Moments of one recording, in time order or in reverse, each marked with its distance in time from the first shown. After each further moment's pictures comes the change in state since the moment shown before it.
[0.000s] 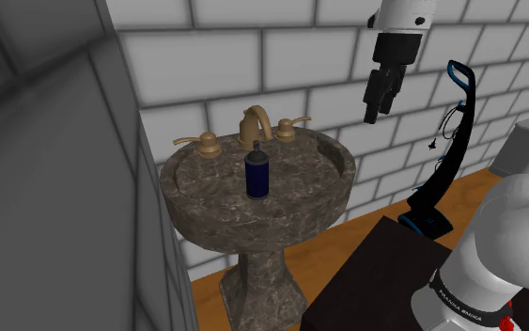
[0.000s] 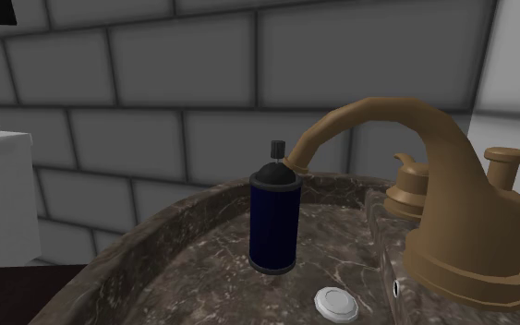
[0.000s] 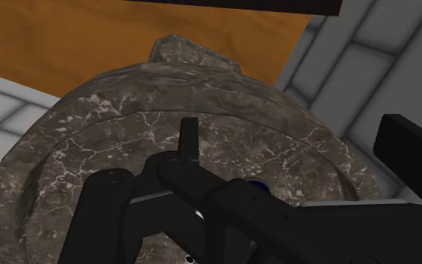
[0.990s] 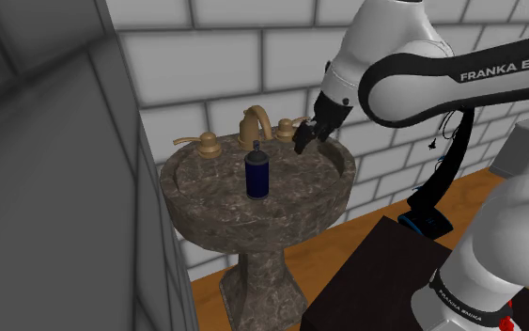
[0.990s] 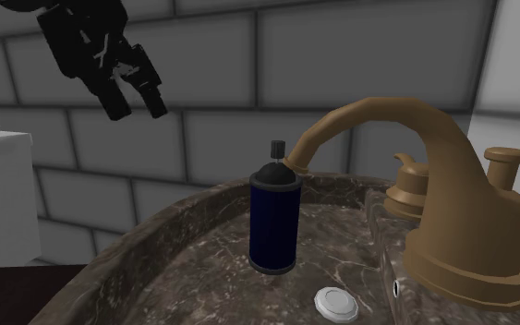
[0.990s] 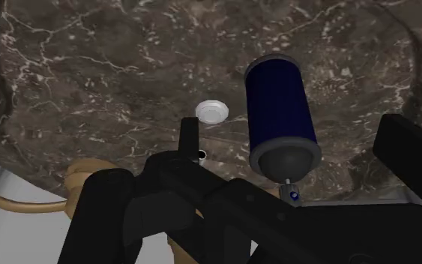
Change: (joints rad) arm -0.057 0.055 0.273 -0.348 0.004 0.836 0.305
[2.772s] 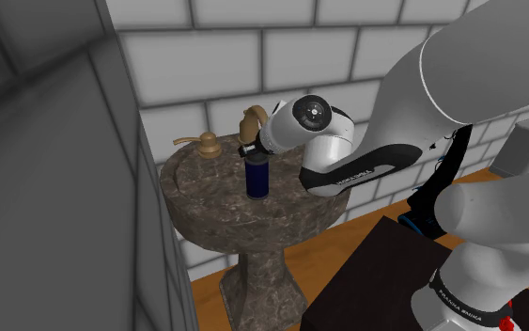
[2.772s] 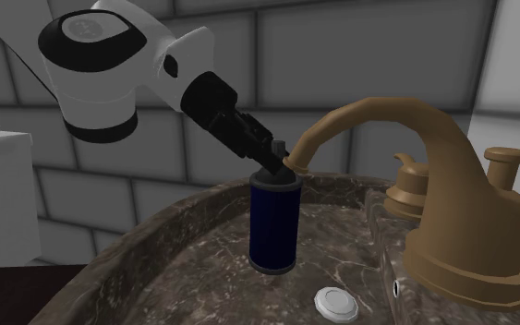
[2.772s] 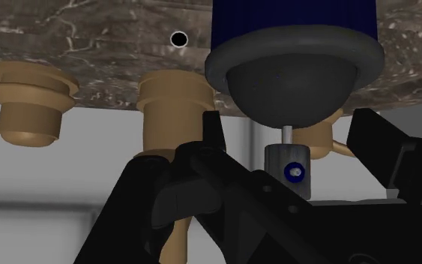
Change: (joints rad) arm -1.081 0.200 1.072 0.114 -0.399 0.866 0.776
